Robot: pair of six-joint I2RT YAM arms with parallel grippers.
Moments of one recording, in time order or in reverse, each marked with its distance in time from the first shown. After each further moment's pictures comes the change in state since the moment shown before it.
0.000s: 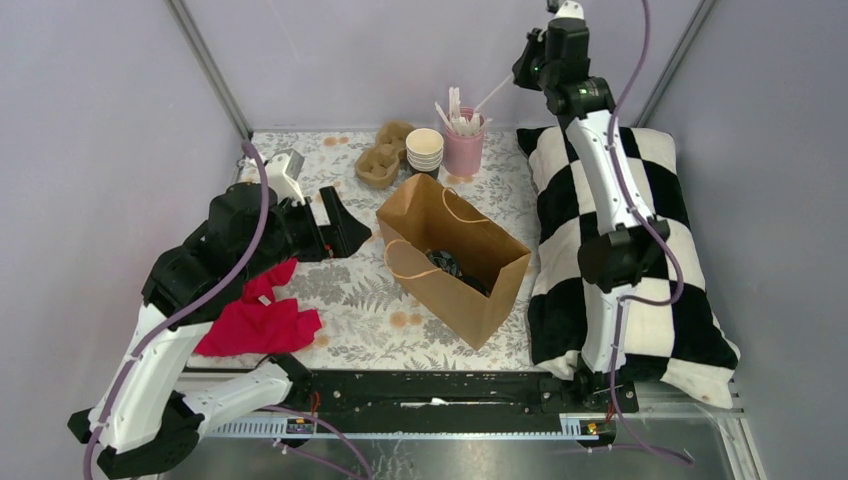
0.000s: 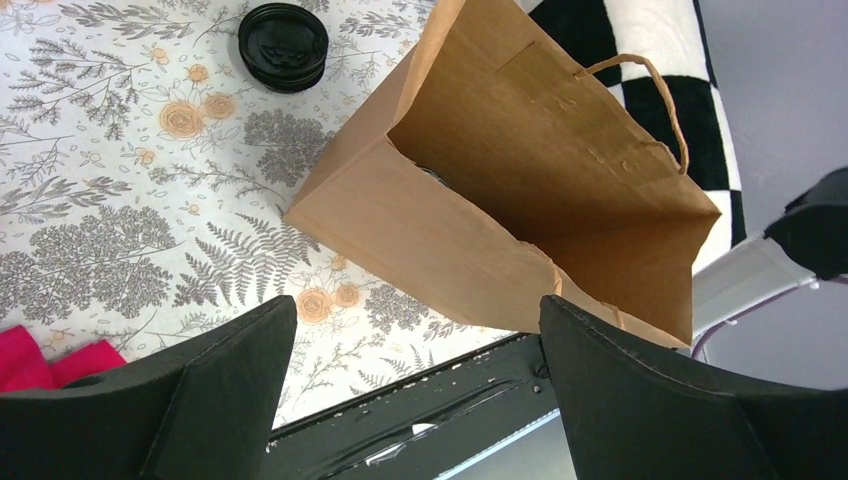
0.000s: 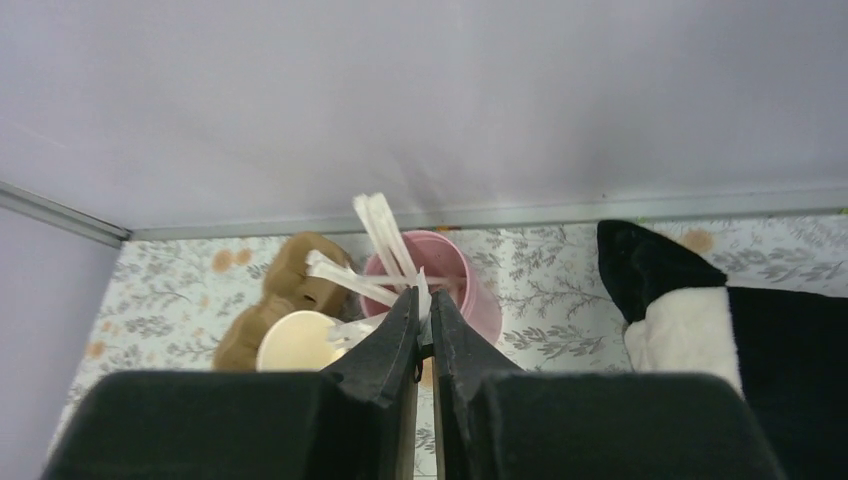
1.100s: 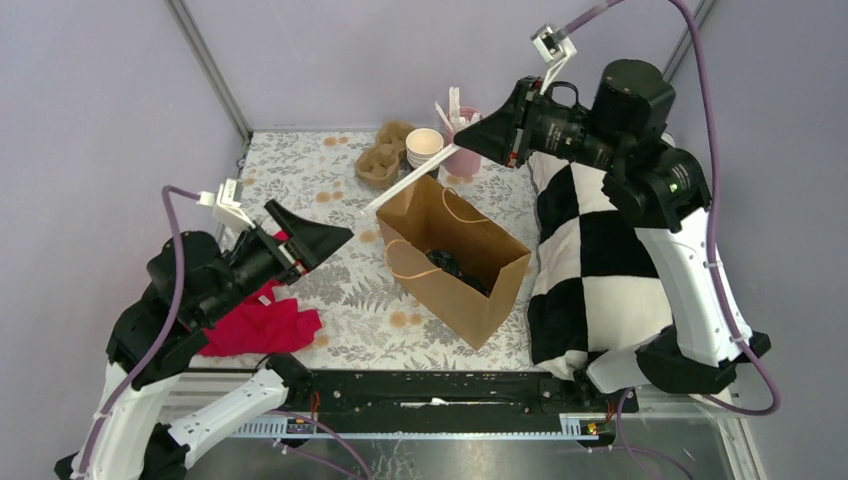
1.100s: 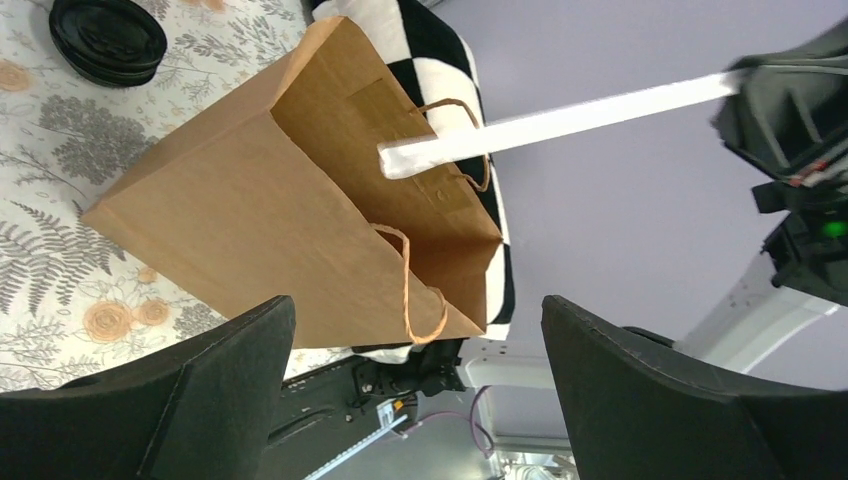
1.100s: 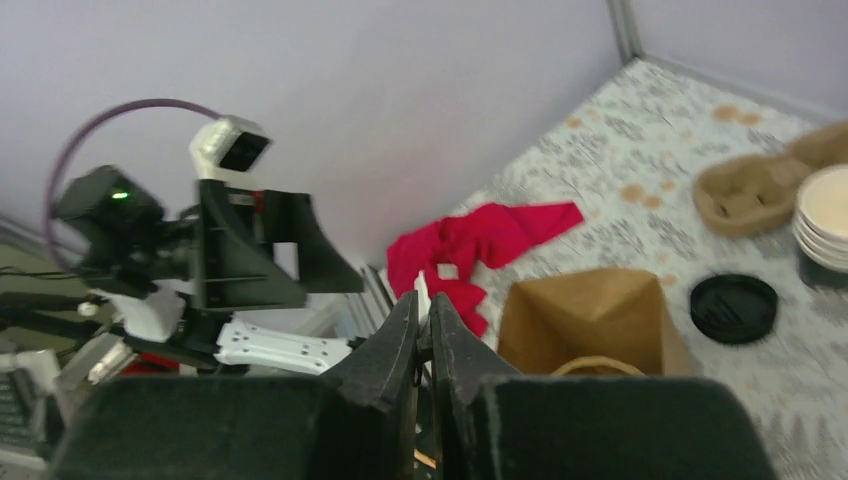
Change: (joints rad) left arm 0.000 -0.237 -0.159 0.195 0.063 -0.363; right arm 0.320 -0.713 -0.323 -0.077 -0.604 0.166
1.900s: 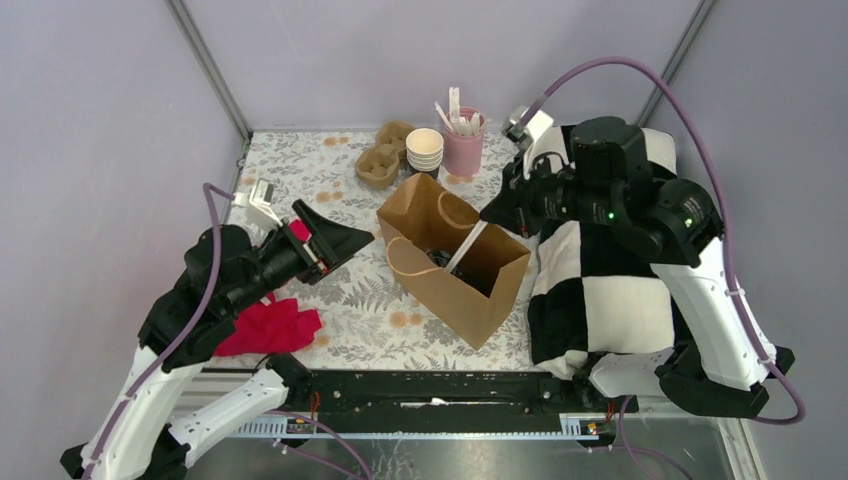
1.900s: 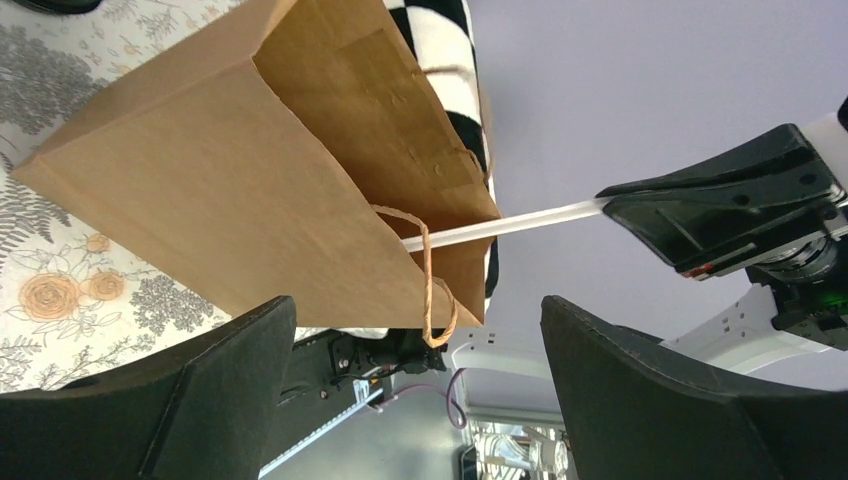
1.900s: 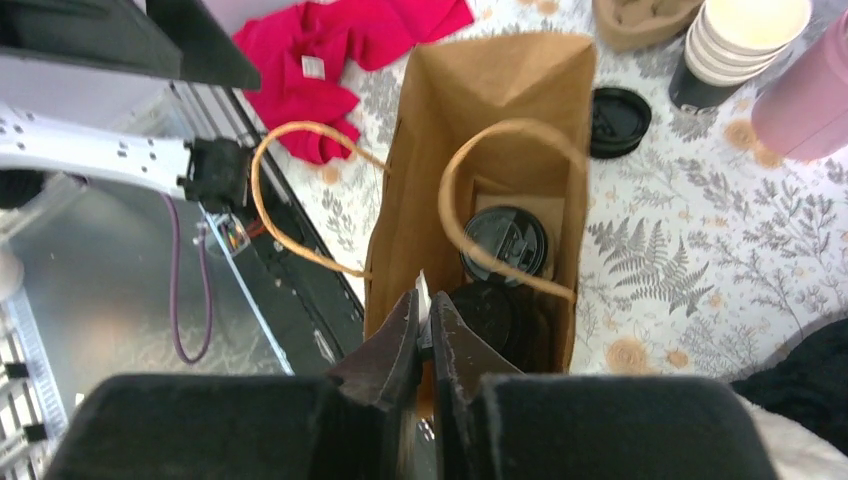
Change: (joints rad) left arm 0.000 -0.030 -0.148 0.100 0.075 -0.097; right arm 0.161 -0.101 -0.085 -0.465 0.246 -0.412
